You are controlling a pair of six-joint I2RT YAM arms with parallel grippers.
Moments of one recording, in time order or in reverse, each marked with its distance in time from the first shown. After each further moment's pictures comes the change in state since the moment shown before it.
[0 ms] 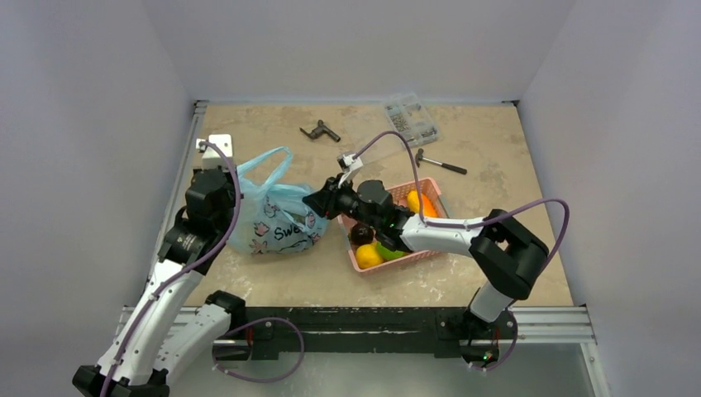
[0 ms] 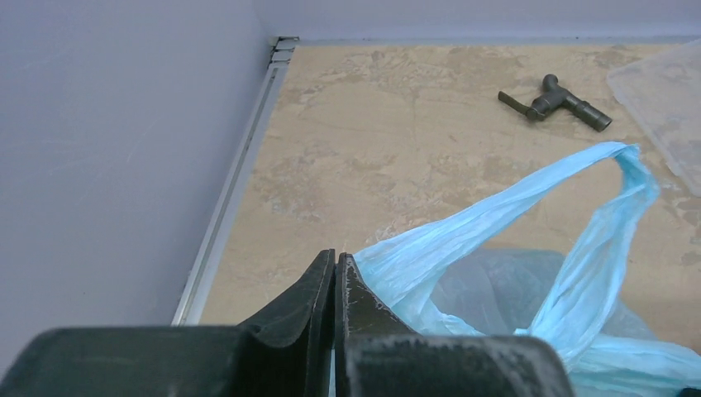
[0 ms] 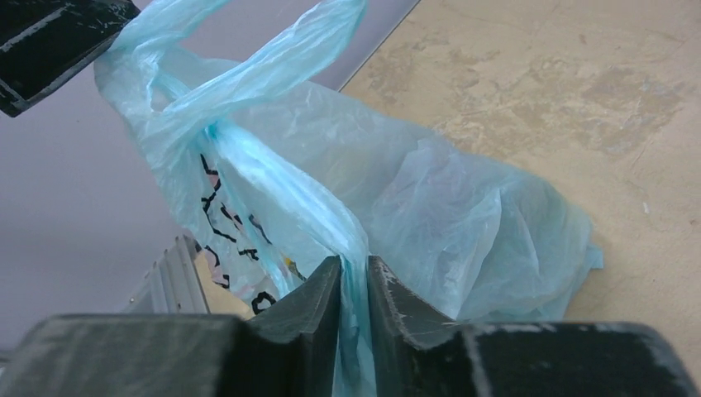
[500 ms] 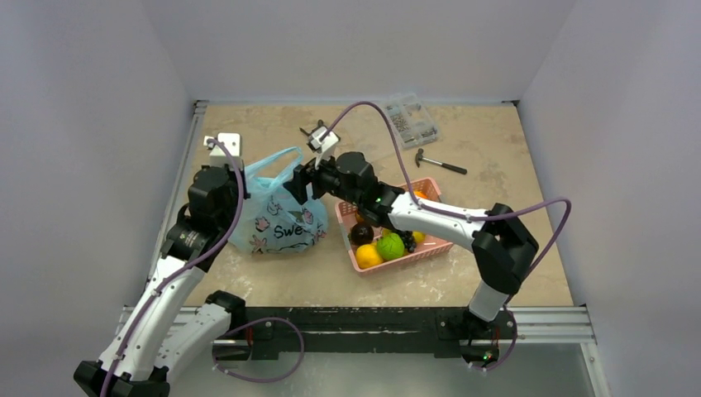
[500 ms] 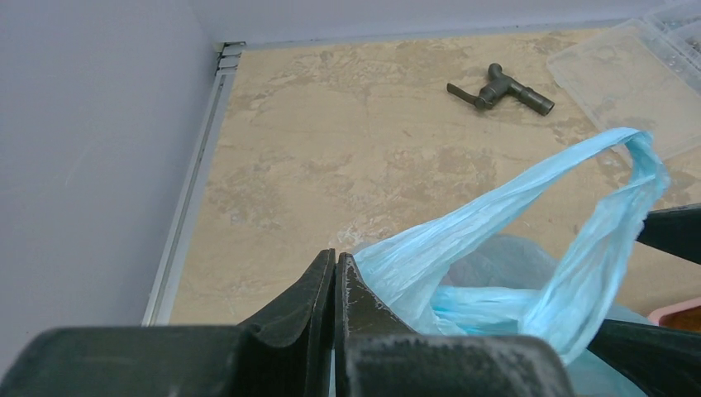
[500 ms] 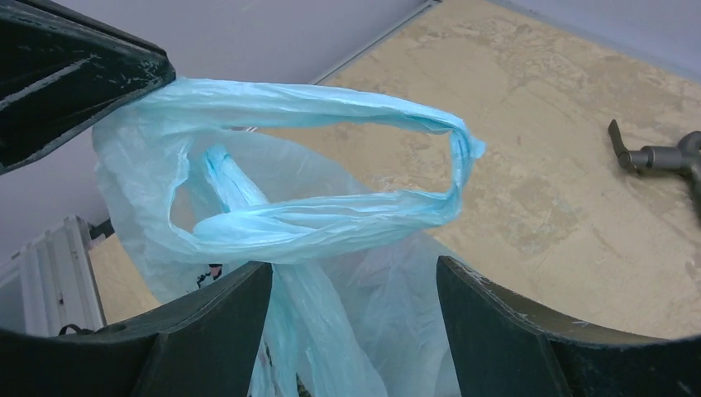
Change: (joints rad) left arm 0.000 0.008 -0.005 0.027 0.129 -0.001; right arm 0.007 0.050 0.351 -0.377 0.031 -0.370
